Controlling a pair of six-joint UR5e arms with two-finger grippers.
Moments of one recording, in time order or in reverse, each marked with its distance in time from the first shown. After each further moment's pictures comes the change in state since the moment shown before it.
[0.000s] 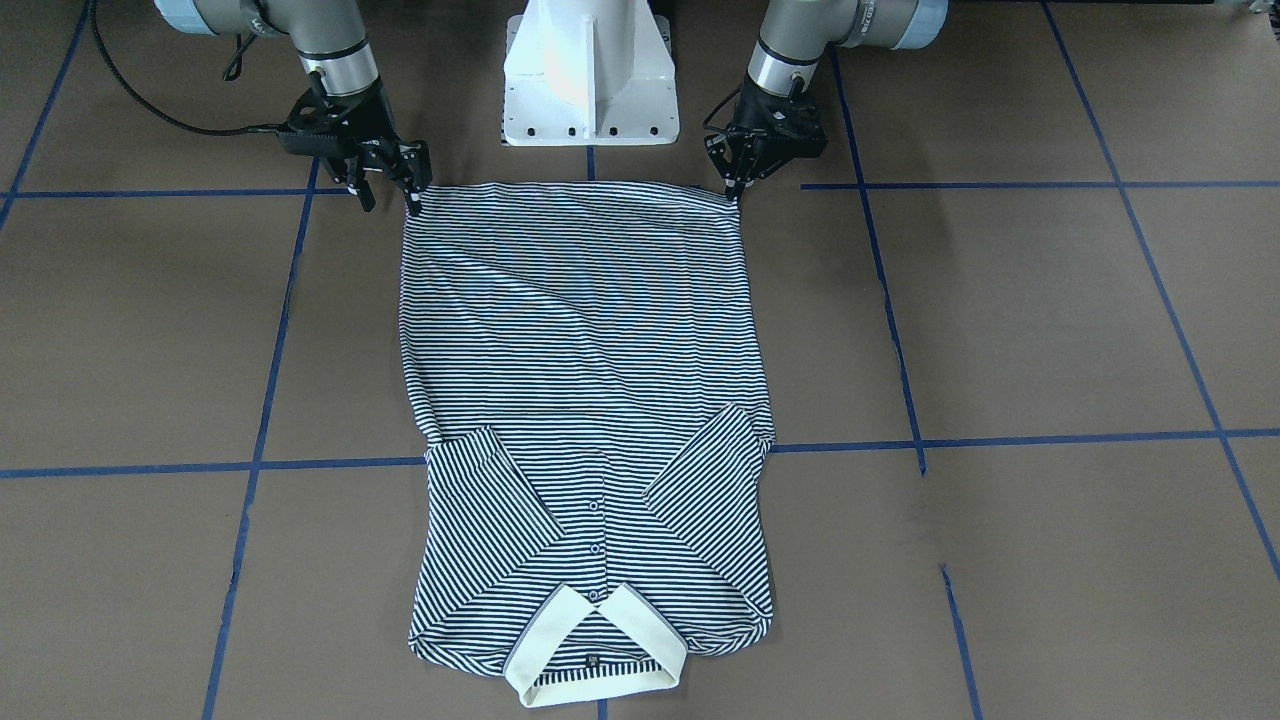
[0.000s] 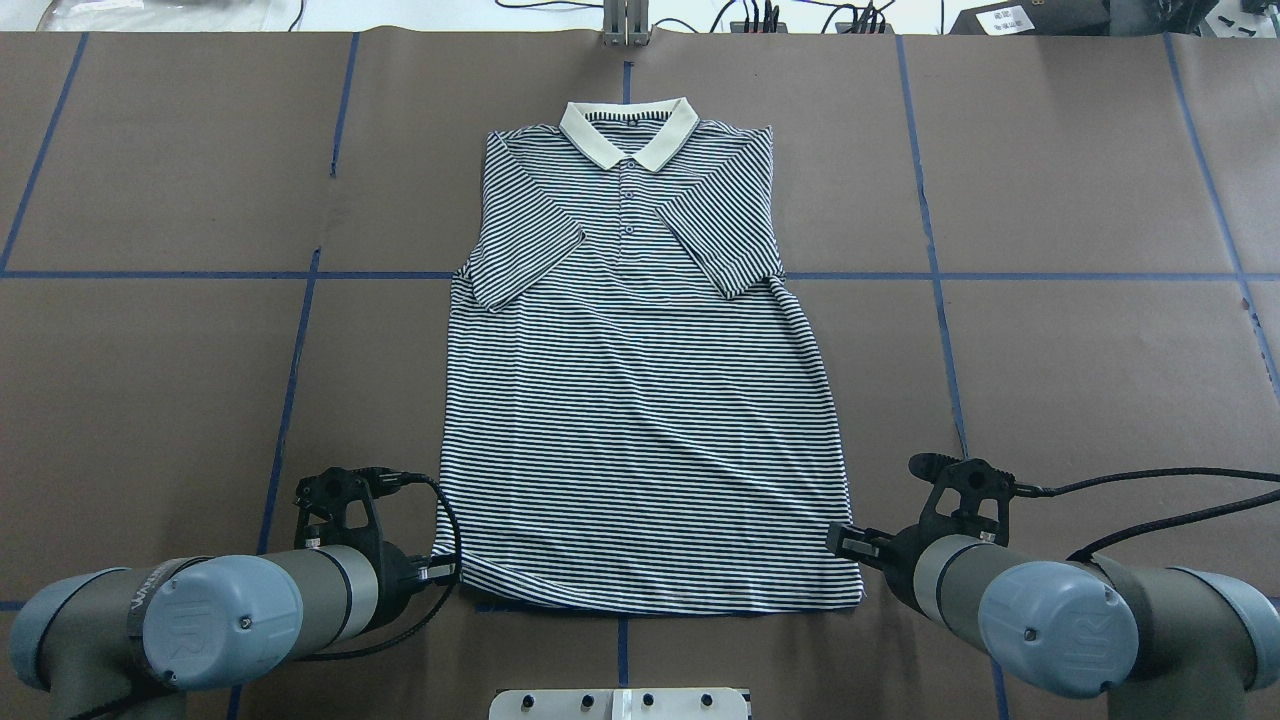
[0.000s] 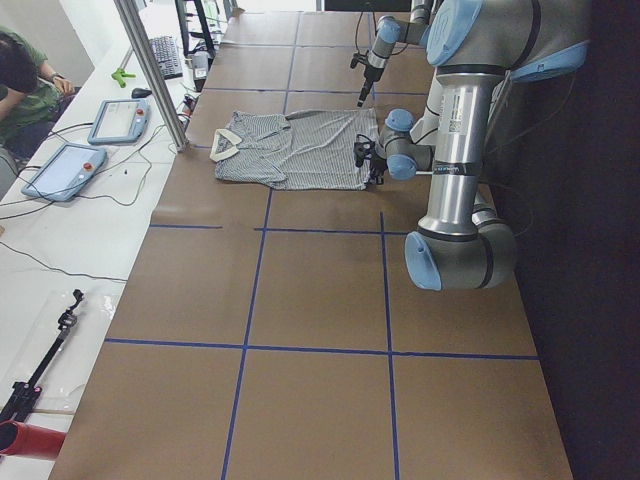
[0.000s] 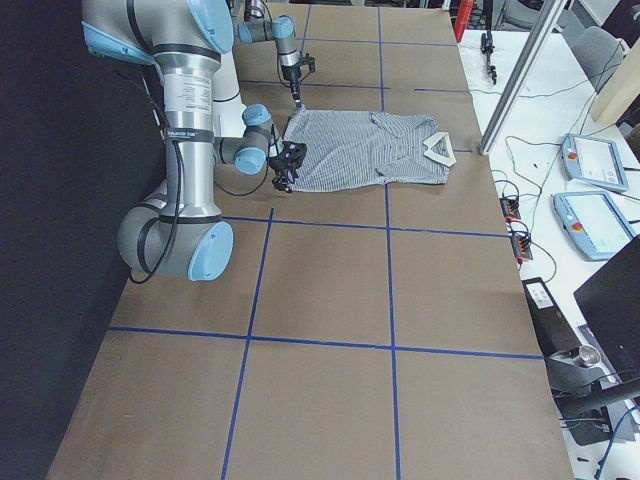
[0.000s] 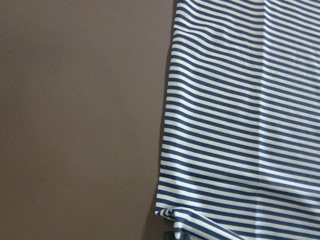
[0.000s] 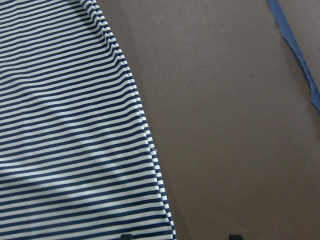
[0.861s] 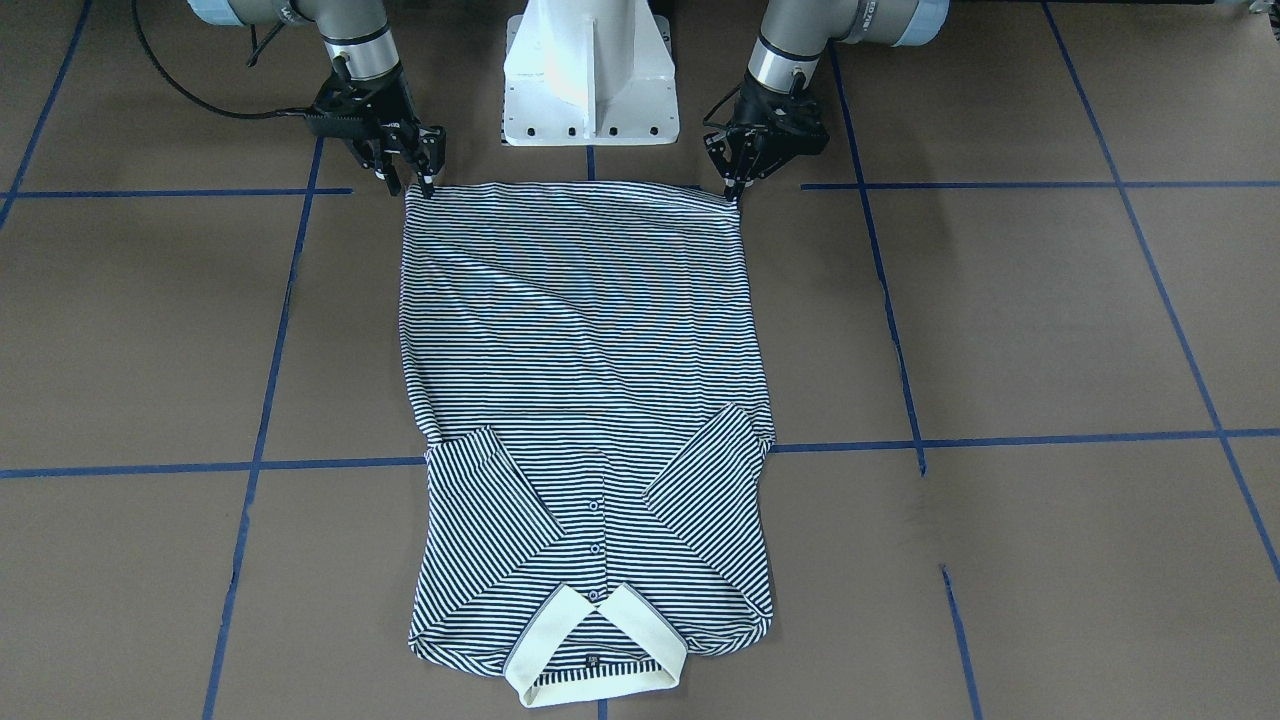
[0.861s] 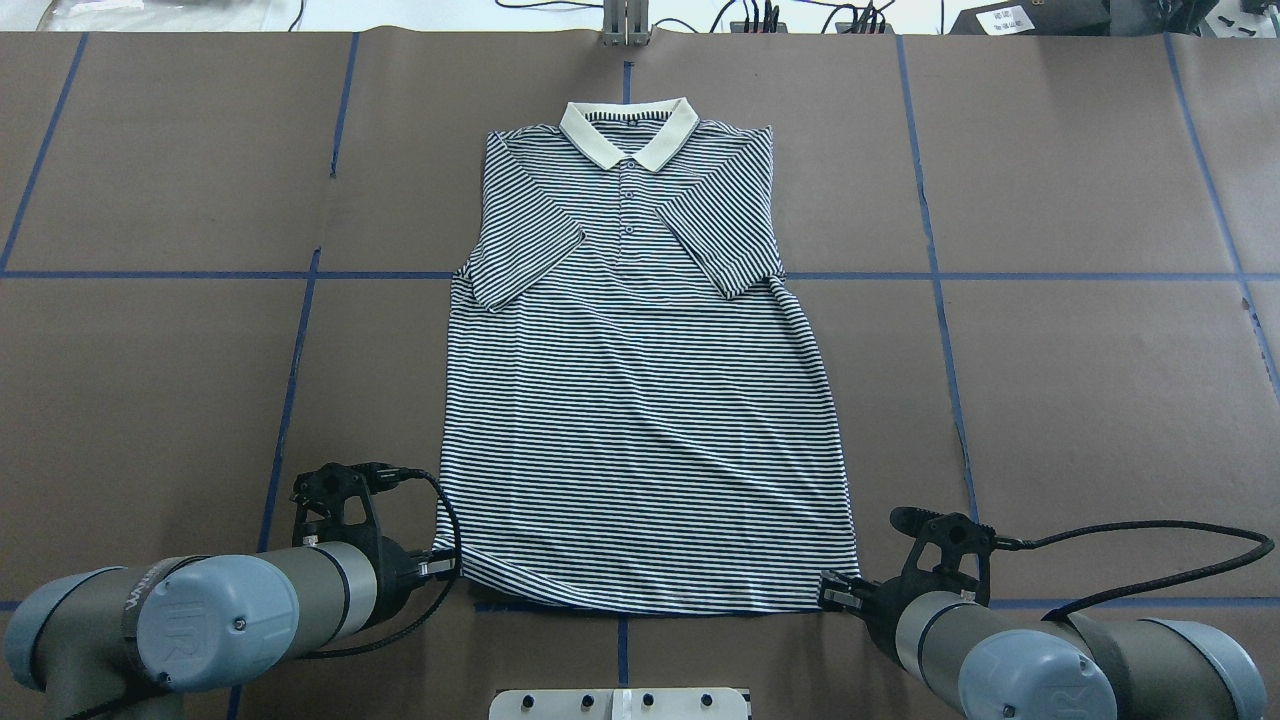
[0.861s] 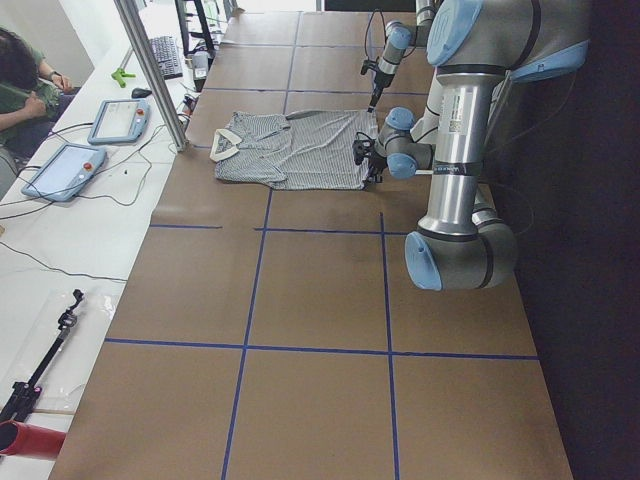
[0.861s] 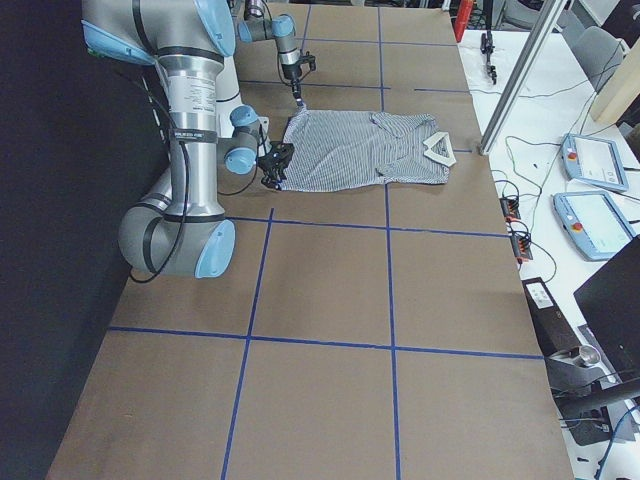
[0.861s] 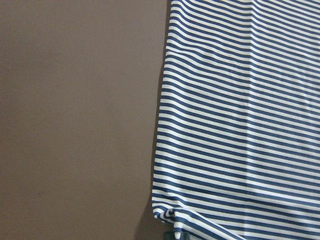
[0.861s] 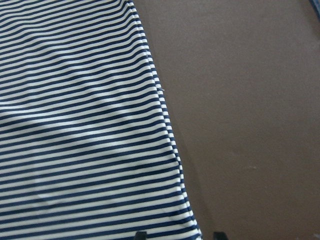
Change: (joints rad) left arm -0.002 0.001 -0.010 0.000 0.017 0.001; right arm -0.104 0.002 -0.004 -0.001 -0.066 0.054
